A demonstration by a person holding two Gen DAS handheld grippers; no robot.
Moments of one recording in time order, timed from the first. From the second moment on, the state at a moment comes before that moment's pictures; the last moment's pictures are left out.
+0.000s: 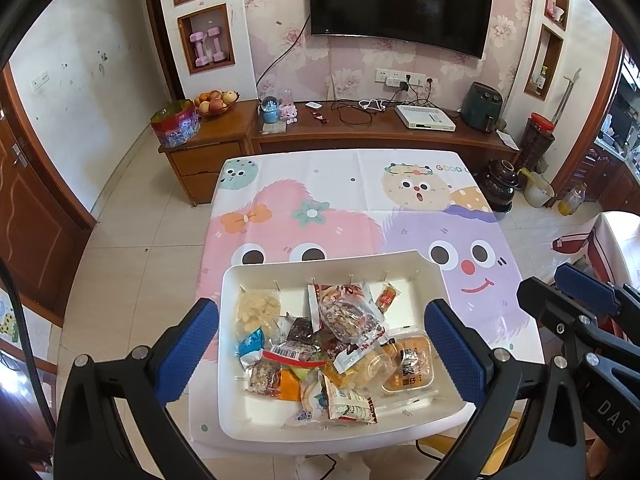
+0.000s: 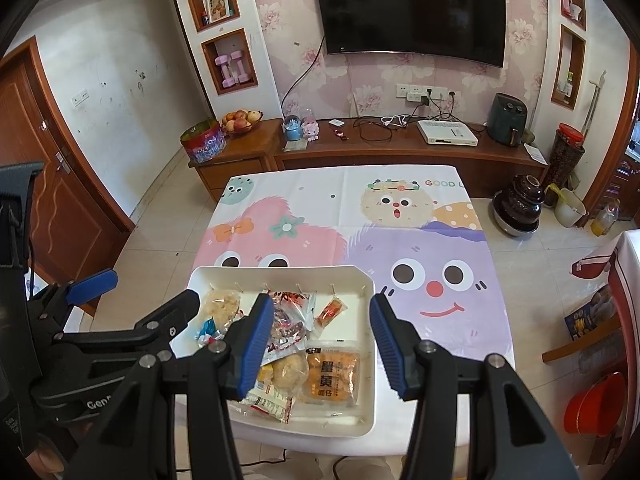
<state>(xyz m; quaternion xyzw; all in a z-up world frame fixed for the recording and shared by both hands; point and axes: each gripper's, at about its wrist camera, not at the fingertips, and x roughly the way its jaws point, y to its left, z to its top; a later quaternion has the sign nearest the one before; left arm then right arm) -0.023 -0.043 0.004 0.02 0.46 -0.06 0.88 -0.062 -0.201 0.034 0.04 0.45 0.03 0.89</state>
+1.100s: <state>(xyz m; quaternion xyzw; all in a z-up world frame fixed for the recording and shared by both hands) -0.020 -0.023 0.008 0.02 0.46 -0.05 0.89 -0.060 -0.196 0.033 0.03 0.45 0.03 0.89</state>
